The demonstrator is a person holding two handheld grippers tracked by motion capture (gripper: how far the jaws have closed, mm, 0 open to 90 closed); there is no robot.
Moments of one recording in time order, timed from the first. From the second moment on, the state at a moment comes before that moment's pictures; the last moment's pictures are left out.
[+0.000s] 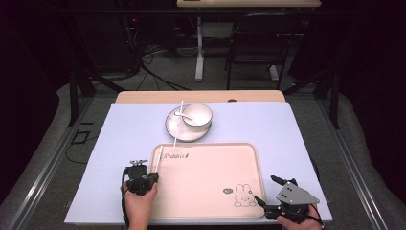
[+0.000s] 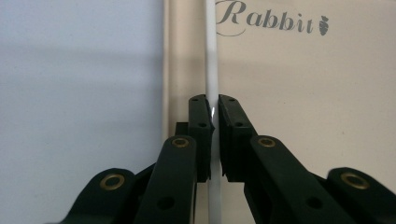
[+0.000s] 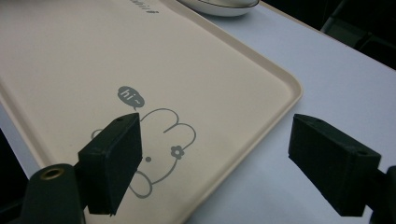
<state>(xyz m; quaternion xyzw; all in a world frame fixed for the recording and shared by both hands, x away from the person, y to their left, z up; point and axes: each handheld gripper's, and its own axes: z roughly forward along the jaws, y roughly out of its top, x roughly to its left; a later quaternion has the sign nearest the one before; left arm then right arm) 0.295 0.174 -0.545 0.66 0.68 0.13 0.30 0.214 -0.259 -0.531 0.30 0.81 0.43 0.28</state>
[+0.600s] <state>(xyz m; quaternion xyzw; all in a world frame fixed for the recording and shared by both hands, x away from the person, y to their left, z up) 0.296 0.173 -0.547 0.67 0.67 0.14 0.30 0.214 -0.259 -0.531 0.30 0.81 0.43 0.28</state>
